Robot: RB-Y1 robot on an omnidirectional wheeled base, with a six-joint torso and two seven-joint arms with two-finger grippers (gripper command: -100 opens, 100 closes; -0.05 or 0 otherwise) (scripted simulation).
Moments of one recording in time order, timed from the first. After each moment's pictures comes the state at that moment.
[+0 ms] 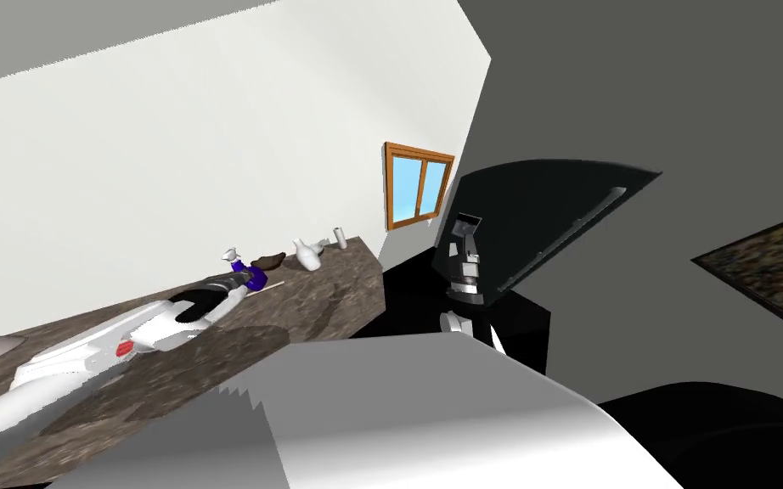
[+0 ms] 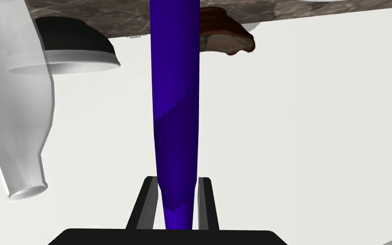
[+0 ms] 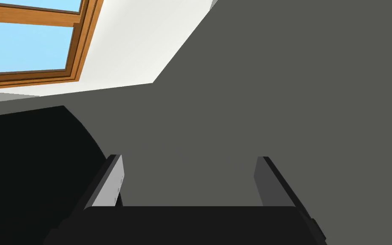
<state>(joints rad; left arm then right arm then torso) 0.27 1.08 0.15 -1.38 -0.30 0.19 -0.21 0.49 0.04 0.05 -2.27 0.01 -0.51 0.15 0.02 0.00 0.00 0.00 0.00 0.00</state>
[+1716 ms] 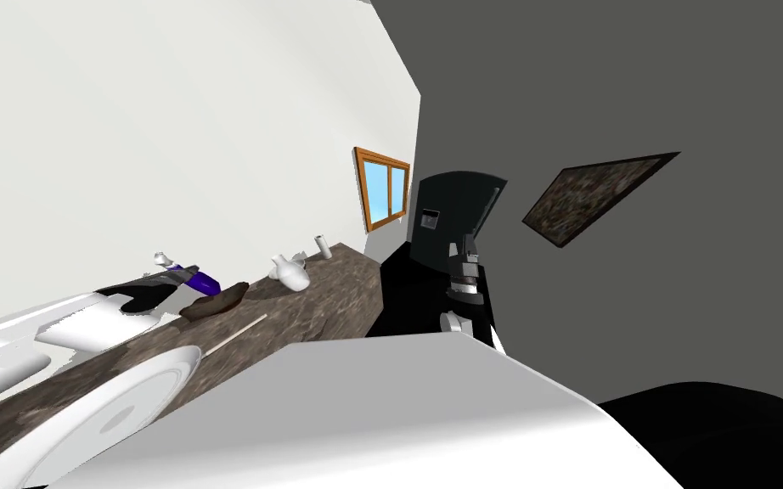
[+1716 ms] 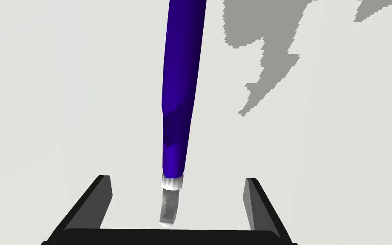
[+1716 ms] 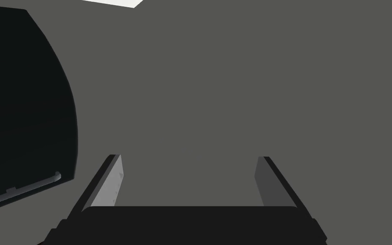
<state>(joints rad) 0.24 1.27 0.15 -1.18 -0.16 0.37 0.01 0.49 0.04 0.05 -2.27 0.01 -0.51 0.15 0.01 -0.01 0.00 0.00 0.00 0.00</state>
